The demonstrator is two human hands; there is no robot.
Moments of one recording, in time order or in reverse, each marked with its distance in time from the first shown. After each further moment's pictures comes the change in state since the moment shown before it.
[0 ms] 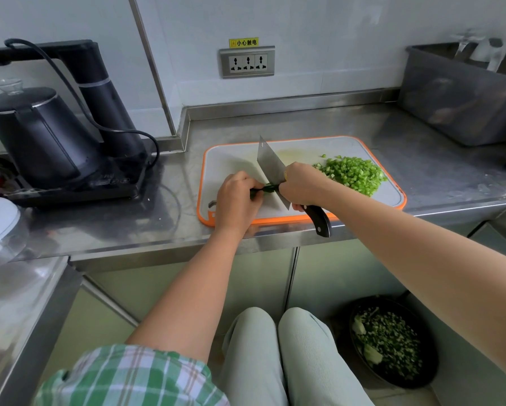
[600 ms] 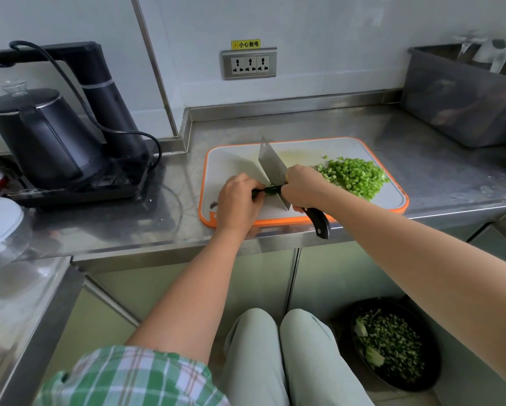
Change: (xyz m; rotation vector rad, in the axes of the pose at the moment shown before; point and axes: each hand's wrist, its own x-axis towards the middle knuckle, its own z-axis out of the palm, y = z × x) left_hand -0.001 0.000 -0.001 -0.002 0.006 0.012; right_hand 0.008 0.002 0.006 -0.016 0.044 -0.004
